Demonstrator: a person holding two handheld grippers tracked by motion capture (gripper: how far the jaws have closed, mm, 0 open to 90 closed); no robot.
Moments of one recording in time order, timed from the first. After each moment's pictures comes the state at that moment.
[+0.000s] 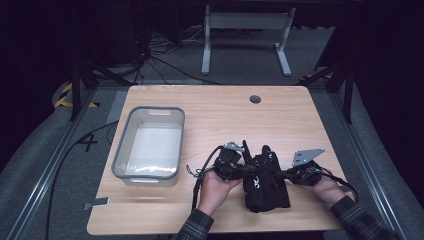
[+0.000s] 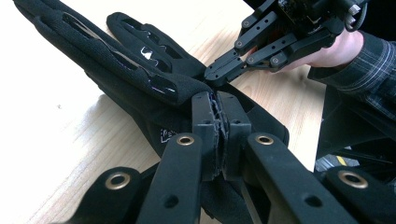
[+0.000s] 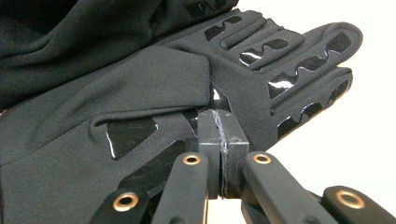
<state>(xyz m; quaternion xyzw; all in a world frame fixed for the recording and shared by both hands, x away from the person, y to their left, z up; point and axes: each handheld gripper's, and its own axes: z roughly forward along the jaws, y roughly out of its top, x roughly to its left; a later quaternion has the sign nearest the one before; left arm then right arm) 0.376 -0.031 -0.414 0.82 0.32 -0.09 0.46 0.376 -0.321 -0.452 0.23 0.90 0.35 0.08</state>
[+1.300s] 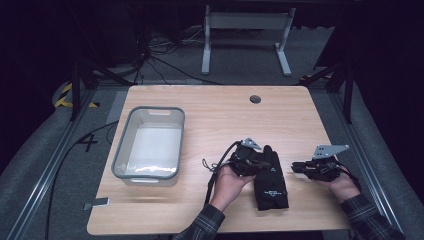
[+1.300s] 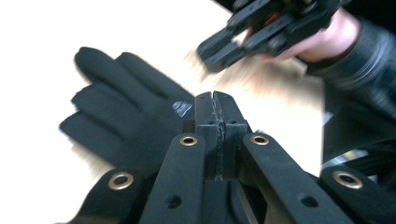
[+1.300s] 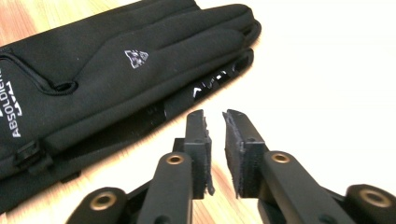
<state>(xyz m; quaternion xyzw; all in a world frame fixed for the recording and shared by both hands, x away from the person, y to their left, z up) 0.381 -0.068 -0.409 0.85 0.27 -0.06 0.45 0.378 -0.375 -0.442 0.29 0.87 0.38 0.11</state>
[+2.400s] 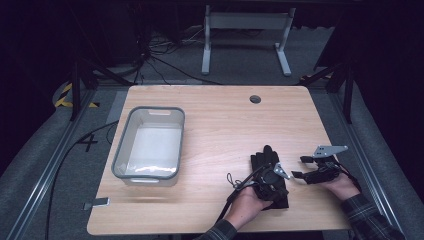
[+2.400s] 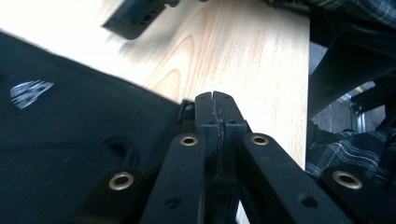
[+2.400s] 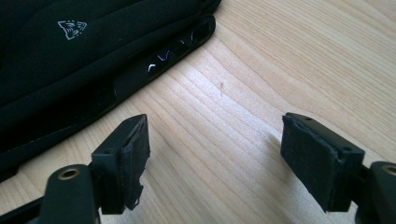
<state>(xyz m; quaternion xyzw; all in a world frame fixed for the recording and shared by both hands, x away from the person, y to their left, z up) 0.335 -0.141 -0.437 0.91 0.17 -0.07 0.38 0.386 -0.383 -0.459 0.33 0.86 0.36 0.13</state>
